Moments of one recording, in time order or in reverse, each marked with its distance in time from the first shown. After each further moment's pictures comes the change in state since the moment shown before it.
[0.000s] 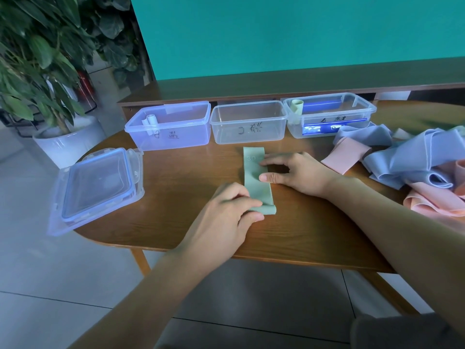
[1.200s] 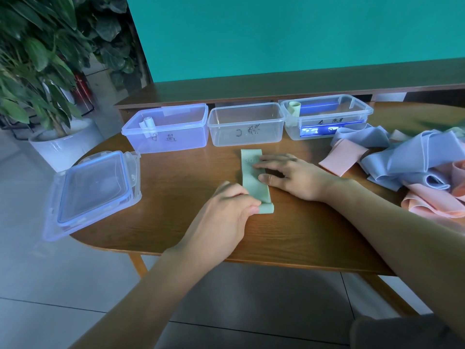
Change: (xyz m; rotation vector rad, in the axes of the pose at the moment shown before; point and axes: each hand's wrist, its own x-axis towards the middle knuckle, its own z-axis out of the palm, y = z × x) left_hand 0.013 -0.003 0.002 0.040 -0.019 0.043; right_hand -0.001 -0.003 0.002 -0.070 -0.084 0.048
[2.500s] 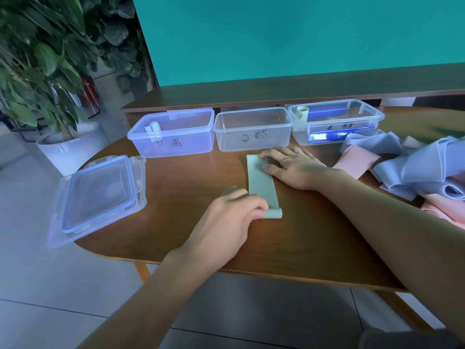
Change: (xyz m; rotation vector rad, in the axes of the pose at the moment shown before) left_hand 0.009 -0.006 -0.006 -0.033 -0.015 -0.002; right_hand 0.049 0.012 -0.001 -0.152 0.016 0.136
